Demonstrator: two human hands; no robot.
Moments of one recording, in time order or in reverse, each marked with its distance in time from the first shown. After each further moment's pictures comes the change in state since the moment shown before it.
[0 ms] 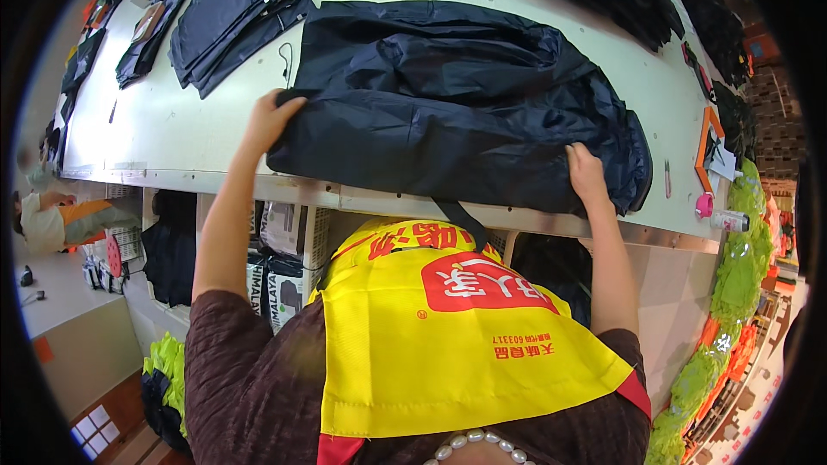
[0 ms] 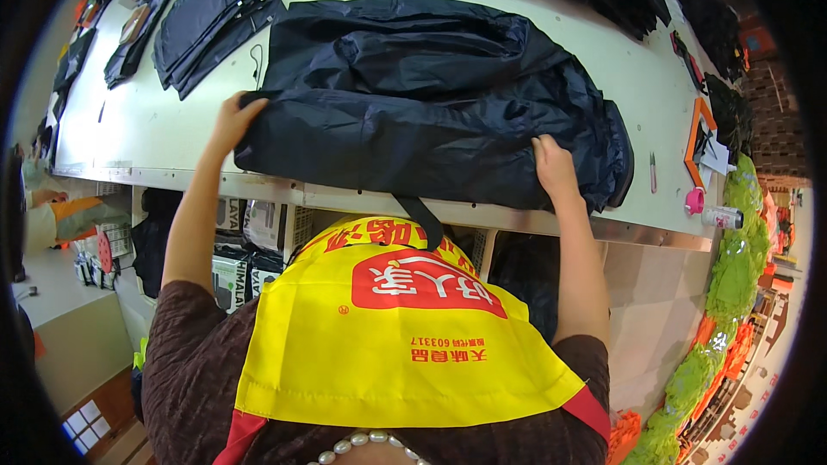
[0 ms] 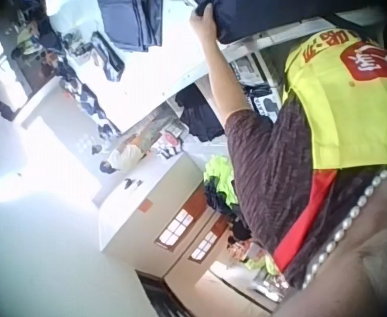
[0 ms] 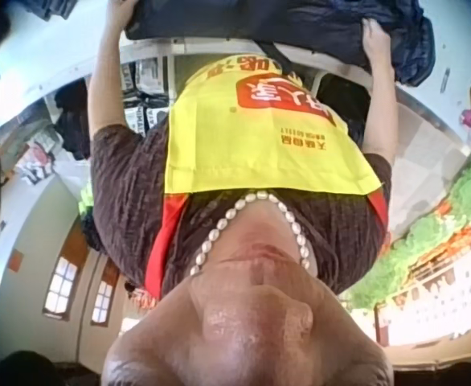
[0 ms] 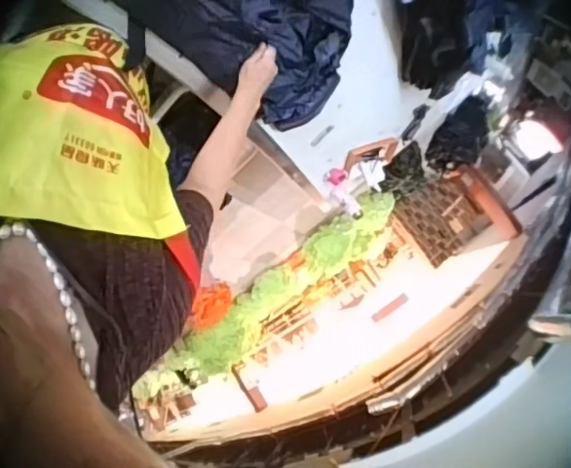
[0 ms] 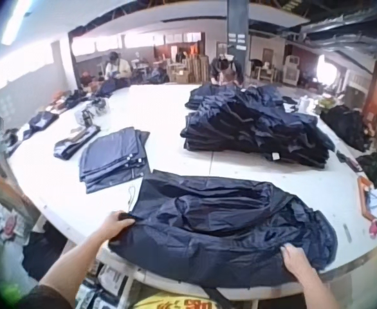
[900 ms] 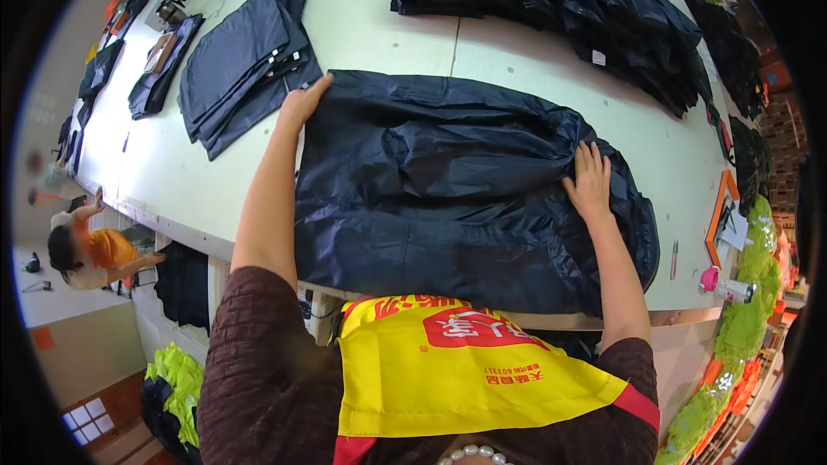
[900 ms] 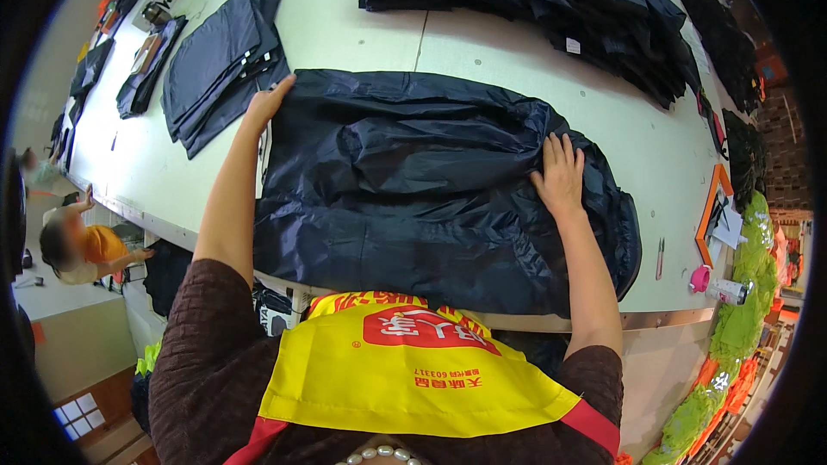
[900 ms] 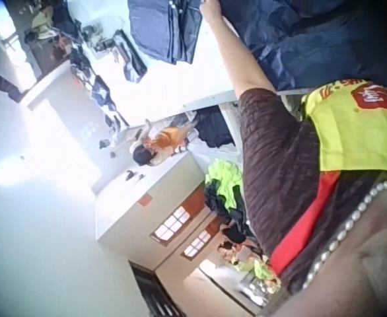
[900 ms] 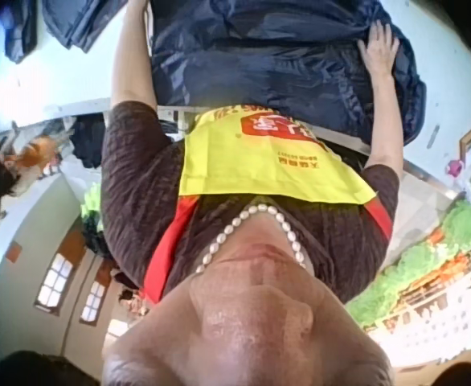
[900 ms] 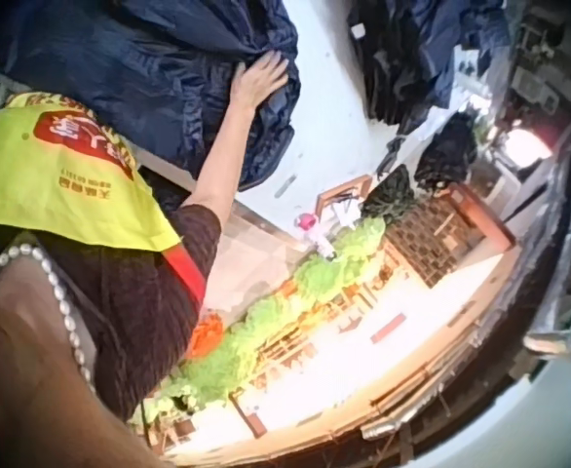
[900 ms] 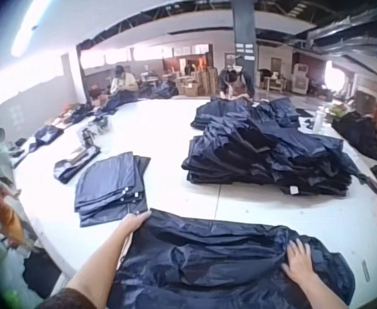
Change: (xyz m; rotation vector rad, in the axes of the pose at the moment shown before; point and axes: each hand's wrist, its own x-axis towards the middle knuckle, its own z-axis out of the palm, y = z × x) left_hand 0.219 -0.014 0.023 0.292 0.232 -0.482; right_hand 0.163 0.031 0.030 -0.544 0.005 -0.251
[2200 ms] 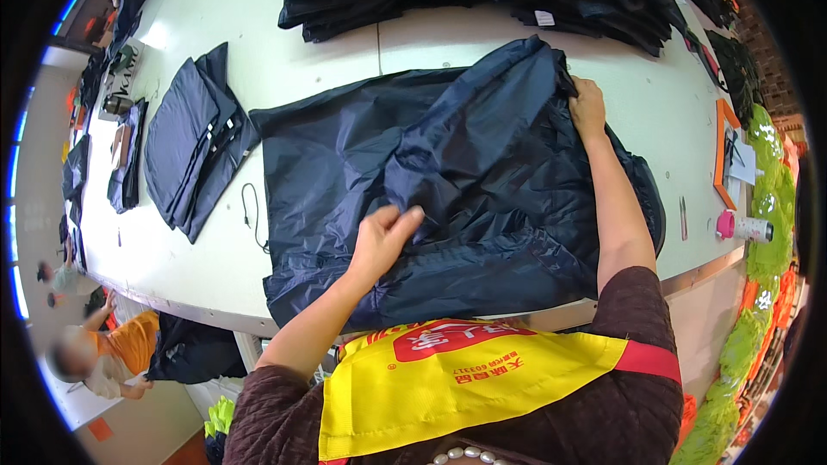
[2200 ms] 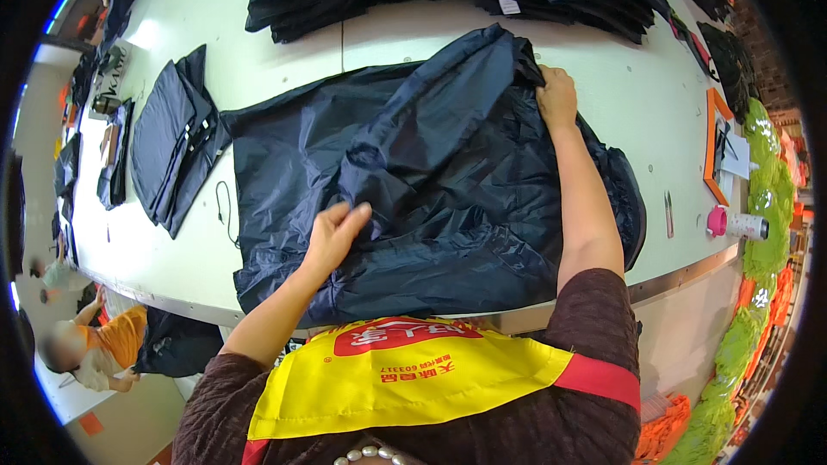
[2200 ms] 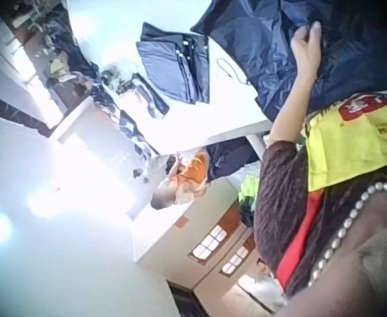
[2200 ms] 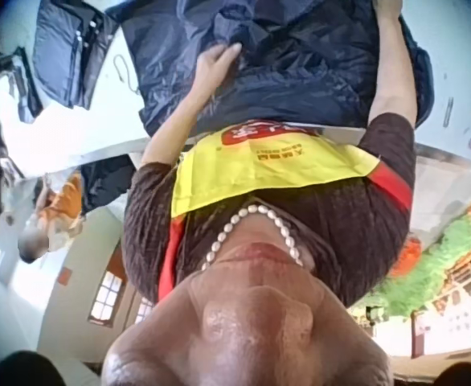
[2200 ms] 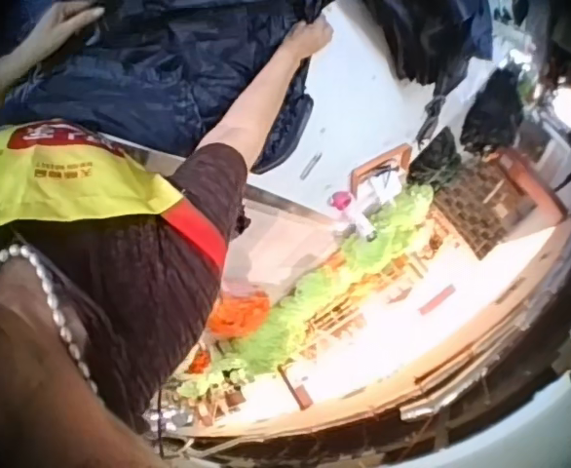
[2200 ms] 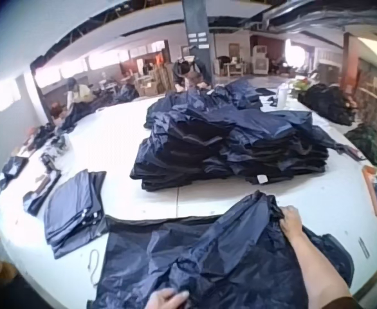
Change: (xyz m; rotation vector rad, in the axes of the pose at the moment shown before) left_hand -0.247 0.092 0.079 -0.386 -0.610 0.386; right_hand 0.075 0.130 0.083 0.246 0.283 0.350
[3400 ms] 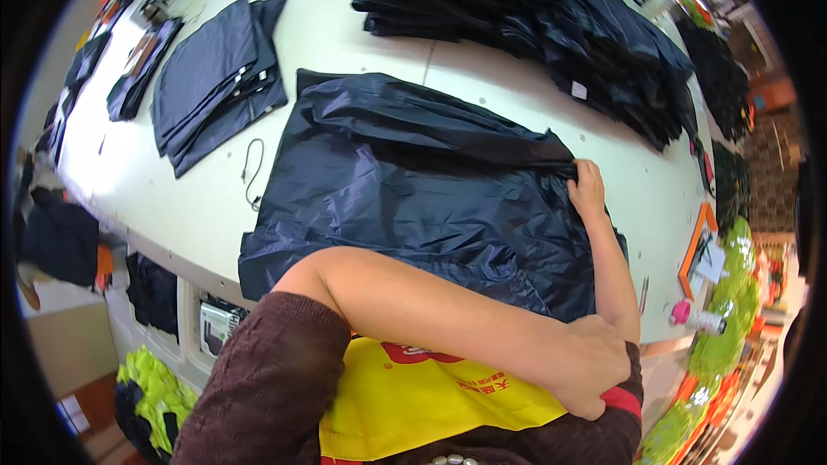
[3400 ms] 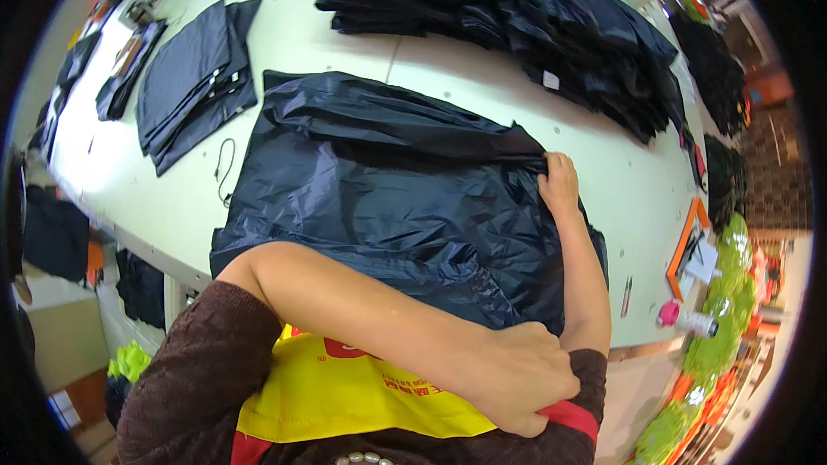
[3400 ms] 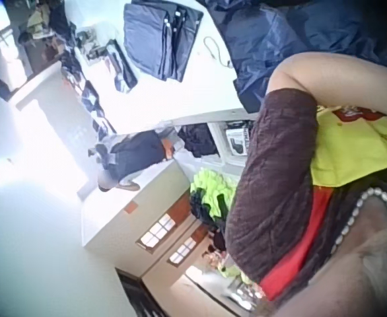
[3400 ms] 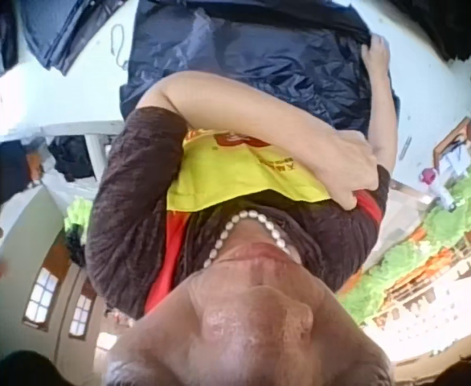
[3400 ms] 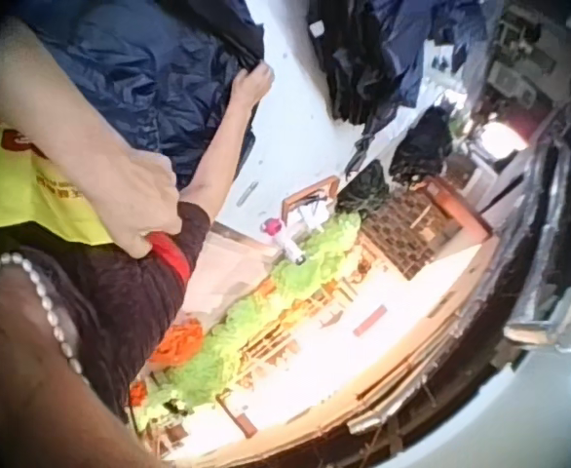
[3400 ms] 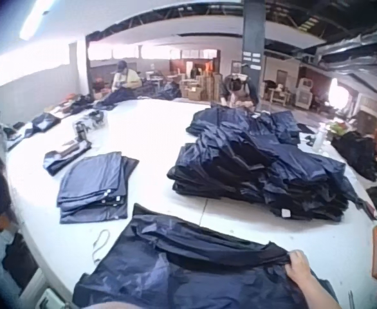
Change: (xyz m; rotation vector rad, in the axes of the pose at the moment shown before) left_hand -0.067 0.234 0.093 0.193 -0.993 0.994; right_hand -0.017 -0.030 -0.047 -0.012 -0.205 -0.284
